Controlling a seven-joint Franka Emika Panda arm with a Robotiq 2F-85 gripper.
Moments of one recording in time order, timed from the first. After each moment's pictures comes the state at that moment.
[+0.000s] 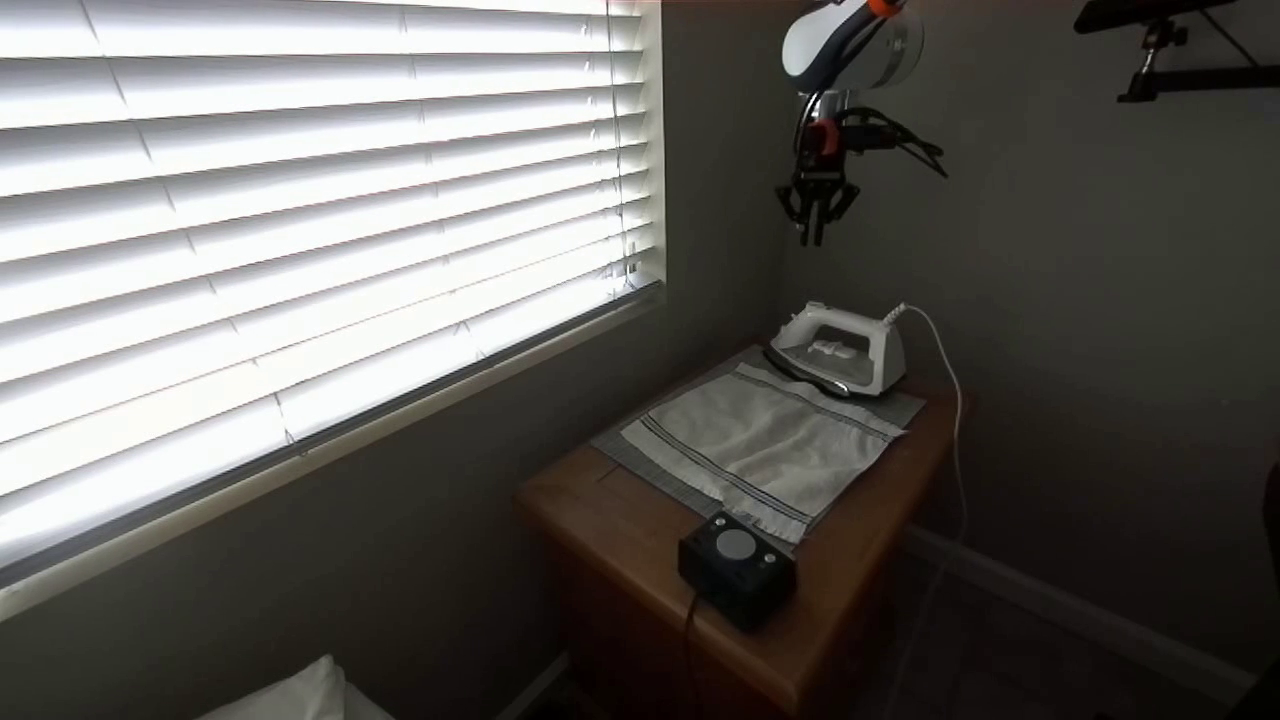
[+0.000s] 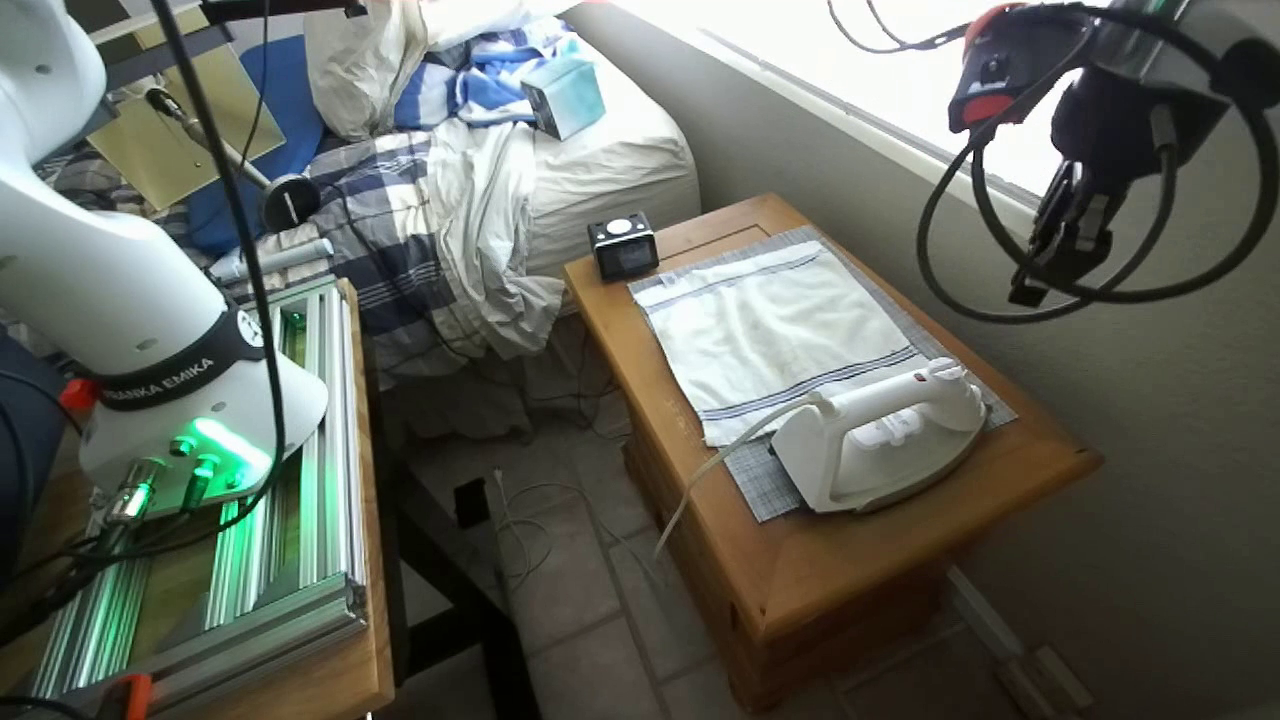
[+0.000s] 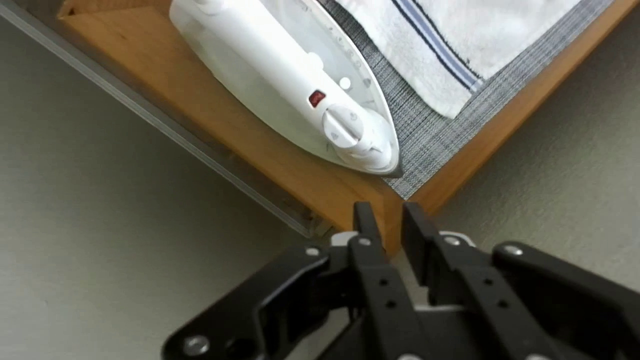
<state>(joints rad) -0.28 0.79 -0.21 -1.31 0.19 2.07 0.38</state>
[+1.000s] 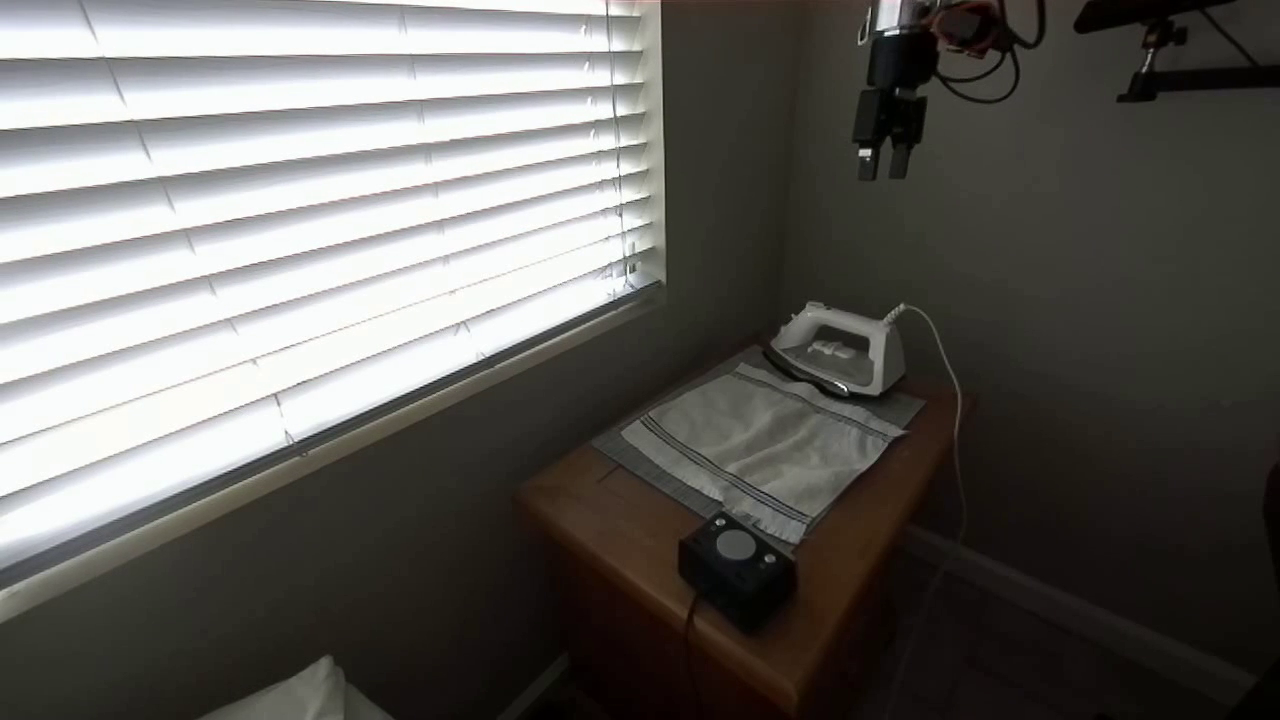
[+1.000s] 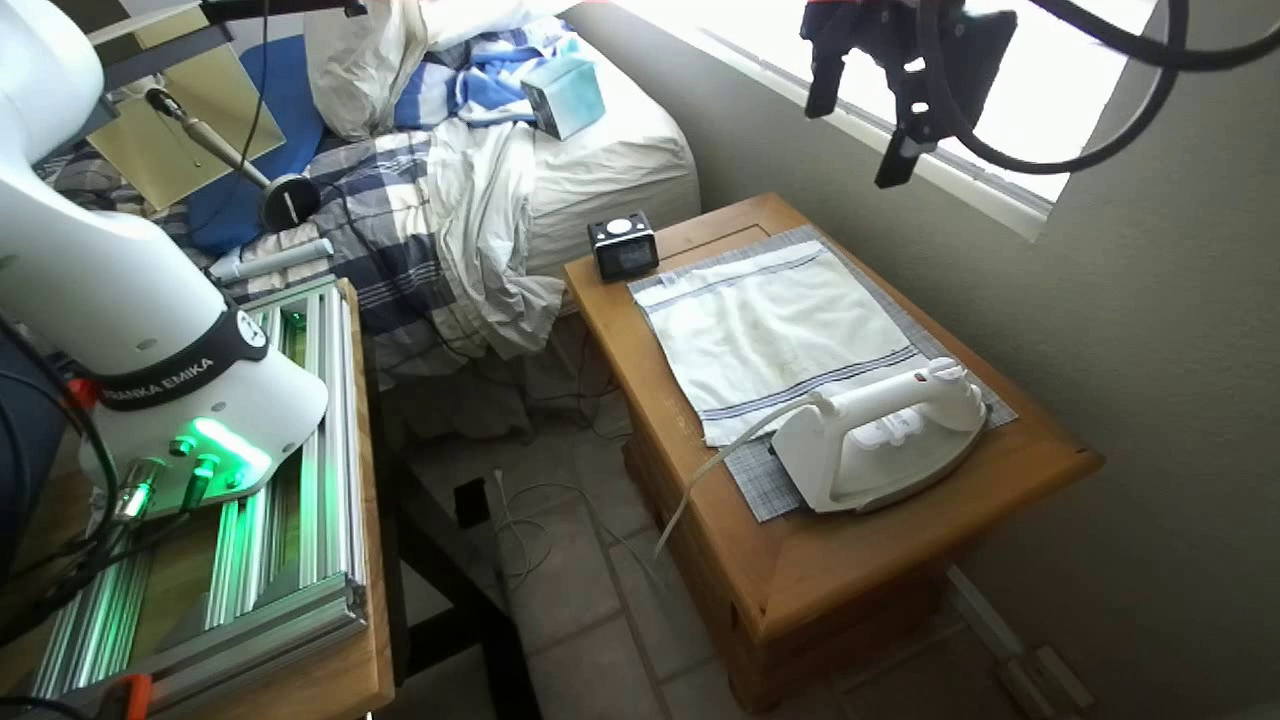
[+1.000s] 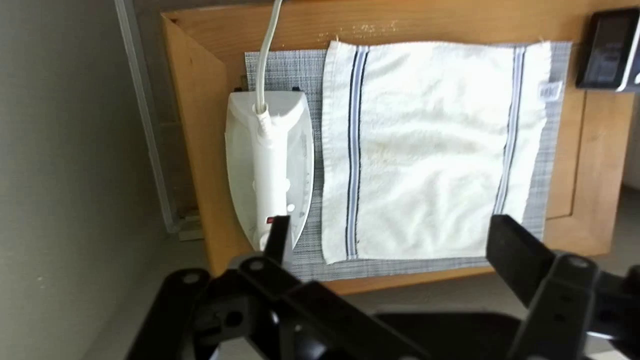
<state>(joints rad) -0.27 0.22 -0.15 -1.89 0.13 2.02 -0.38</state>
